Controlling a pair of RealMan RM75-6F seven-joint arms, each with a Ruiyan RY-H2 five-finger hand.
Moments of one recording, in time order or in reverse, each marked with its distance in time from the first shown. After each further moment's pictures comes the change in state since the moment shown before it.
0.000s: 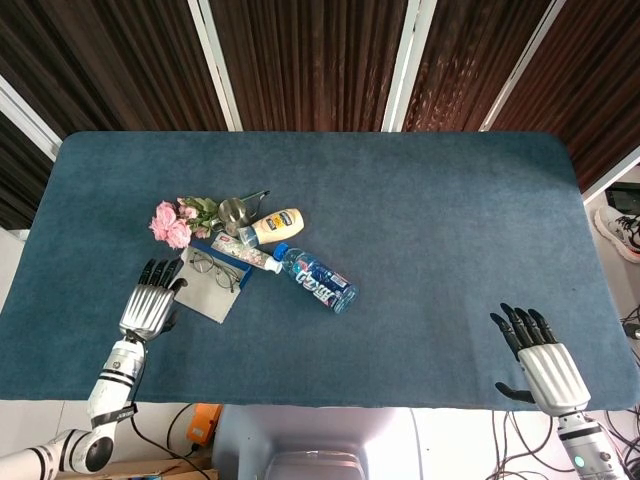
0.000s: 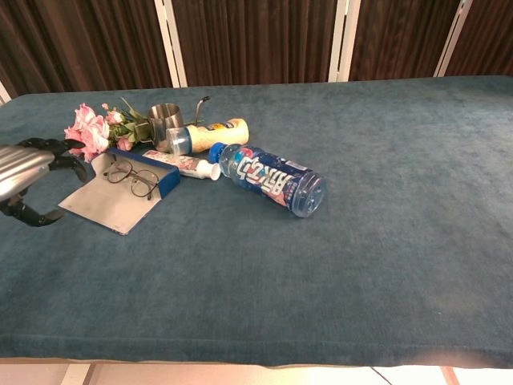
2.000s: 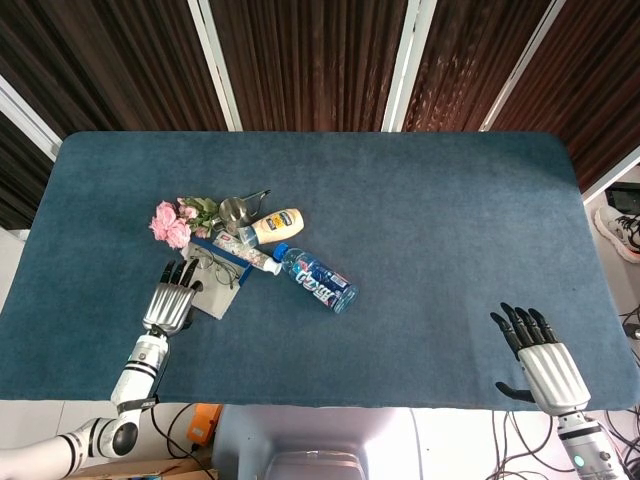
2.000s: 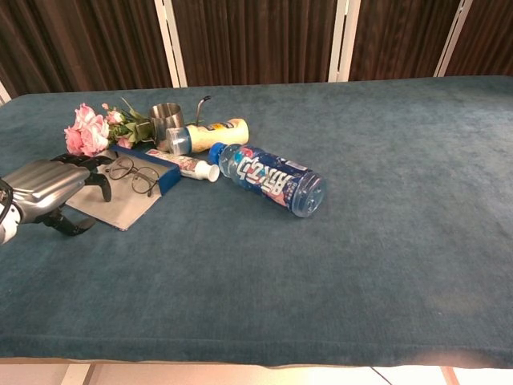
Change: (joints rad) left arm -0.052 -0.117 -0.045 0.108 -0.085 -0.120 0.092; right arm 0.001 -0.005 0.000 0.004 0.001 0.004 -0.001
